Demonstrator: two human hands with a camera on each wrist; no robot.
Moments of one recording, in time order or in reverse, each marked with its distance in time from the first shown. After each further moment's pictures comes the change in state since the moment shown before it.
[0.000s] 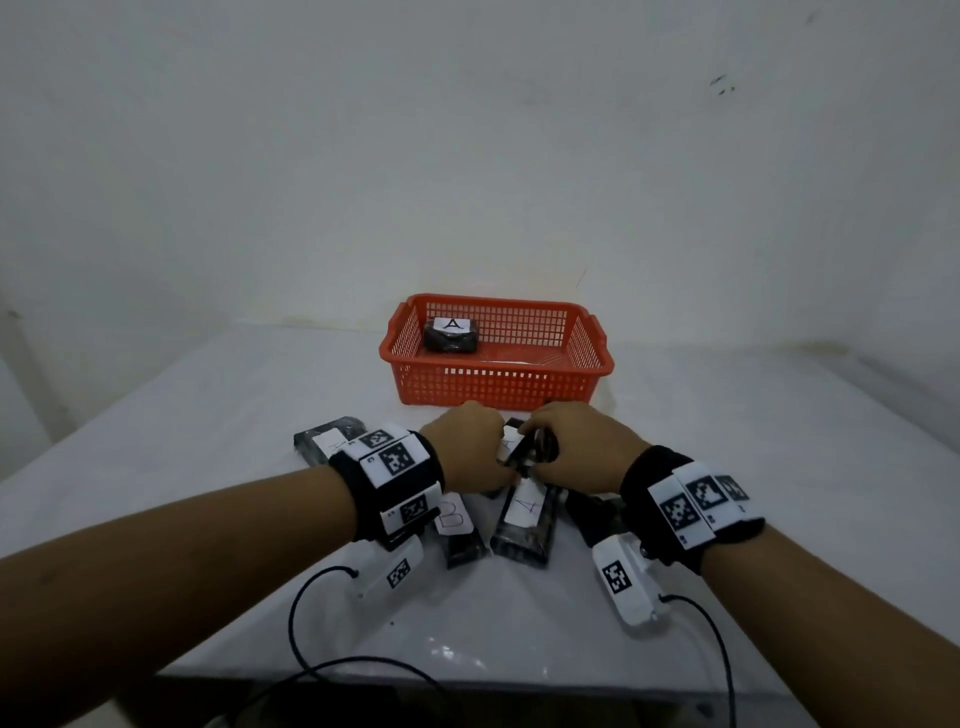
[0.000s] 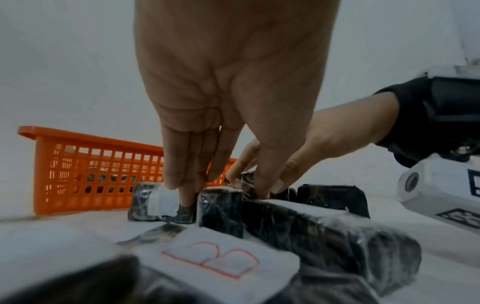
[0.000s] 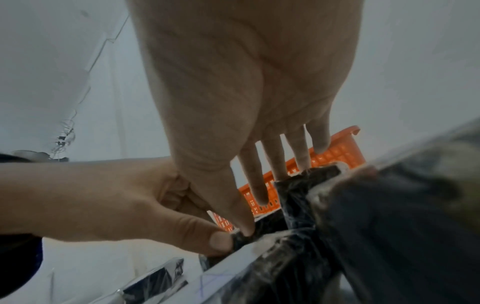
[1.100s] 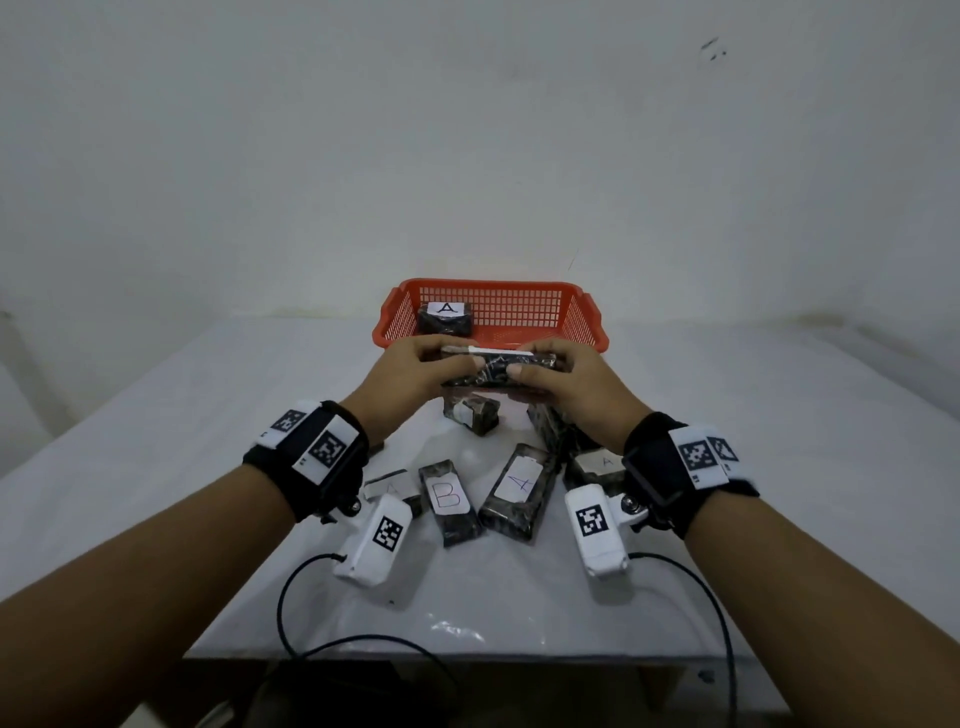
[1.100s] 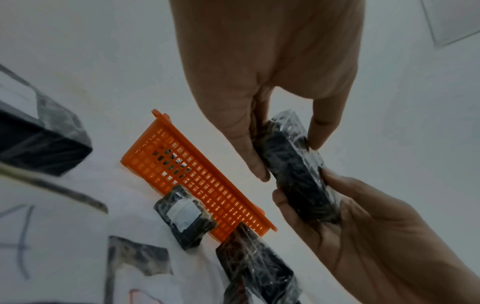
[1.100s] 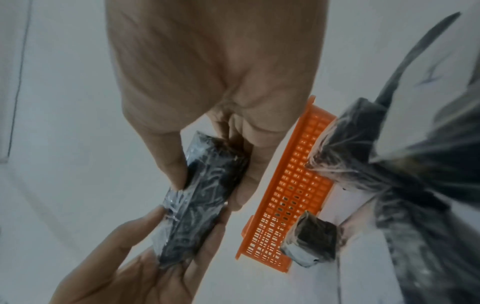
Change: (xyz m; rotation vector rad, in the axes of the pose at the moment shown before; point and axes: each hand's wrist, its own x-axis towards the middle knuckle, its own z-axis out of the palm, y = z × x) left_hand -0.023 -0.030 -0.034 -1.192 0.286 -0.073; right_hand 0.009 0.001 -0.006 1.260 0.205 -0.088
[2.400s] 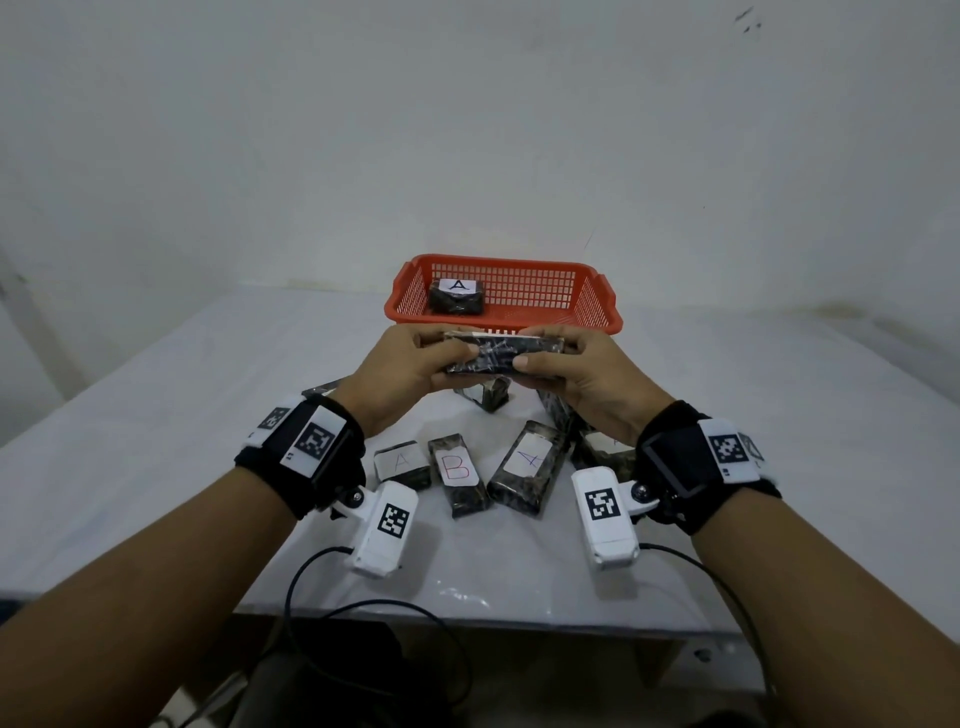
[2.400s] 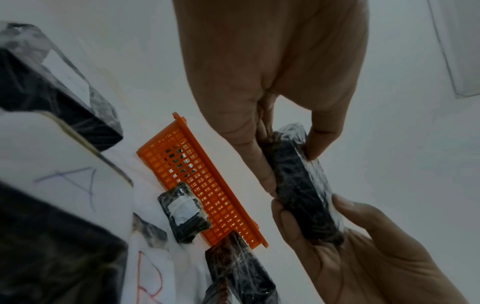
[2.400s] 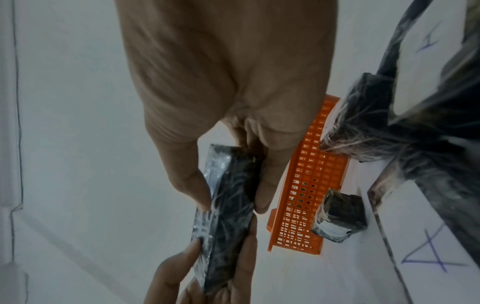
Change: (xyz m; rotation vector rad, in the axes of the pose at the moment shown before) left_hand -0.021 -0.008 -0.003 -0.229 0.004 -0.008; right_hand -0.014 -0.007 0.012 0.224 -0.031 0.096
